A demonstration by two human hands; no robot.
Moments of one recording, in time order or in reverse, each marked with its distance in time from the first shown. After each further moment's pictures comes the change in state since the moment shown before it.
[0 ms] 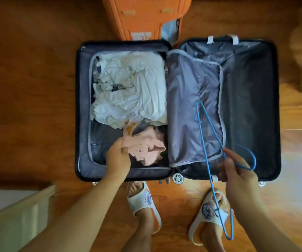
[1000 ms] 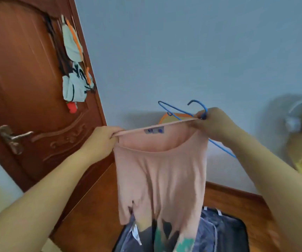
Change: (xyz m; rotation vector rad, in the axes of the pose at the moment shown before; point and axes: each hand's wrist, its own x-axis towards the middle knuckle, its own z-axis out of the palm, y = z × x) left_hand -0.541 0.395 -0.510 0.193 0.627 0.829; right_hand -0.389 -0.575 -0.386 -0.322 -0.242 -1.185
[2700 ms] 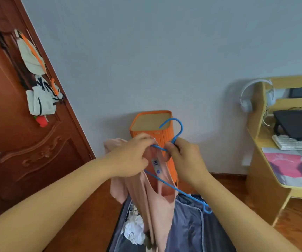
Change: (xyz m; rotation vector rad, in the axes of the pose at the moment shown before) left_hand -0.027 0.184 0.095 0.174 -0.474 0.268; right_hand -0.133 0.084 0.016 0.251 0.172 -0.086
